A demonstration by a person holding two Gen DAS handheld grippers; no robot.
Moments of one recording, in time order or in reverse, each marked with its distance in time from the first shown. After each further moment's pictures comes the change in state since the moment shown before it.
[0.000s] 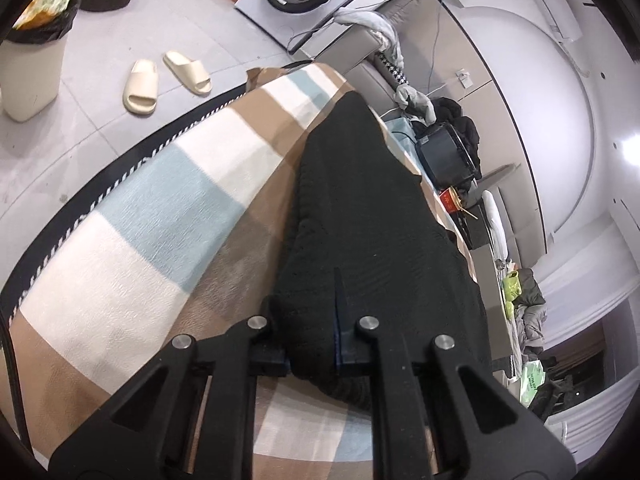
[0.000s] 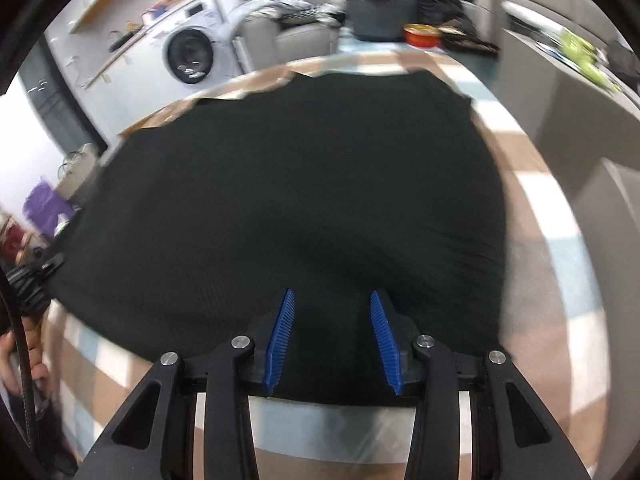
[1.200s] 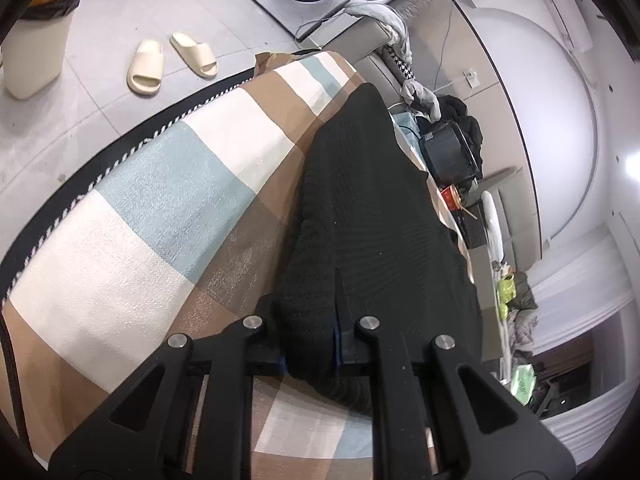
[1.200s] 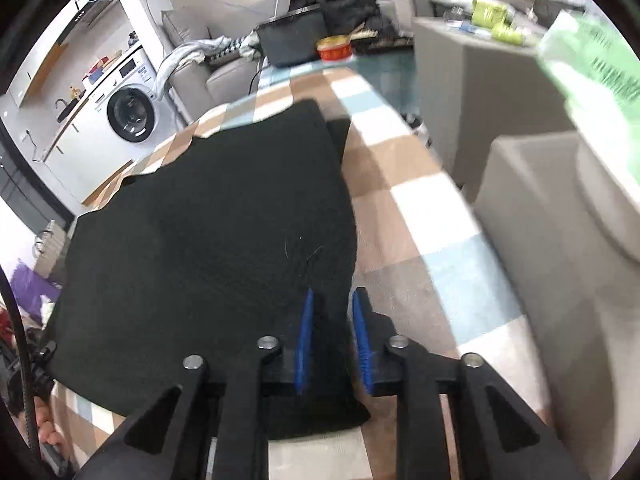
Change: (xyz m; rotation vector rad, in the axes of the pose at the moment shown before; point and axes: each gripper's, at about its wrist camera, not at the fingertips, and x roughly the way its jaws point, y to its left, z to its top) left arm 0.016 0.017 0.001 -0.057 0.037 -0.017; right arm -0.036 -0.070 0.015 0.223 -0.095 -0.112
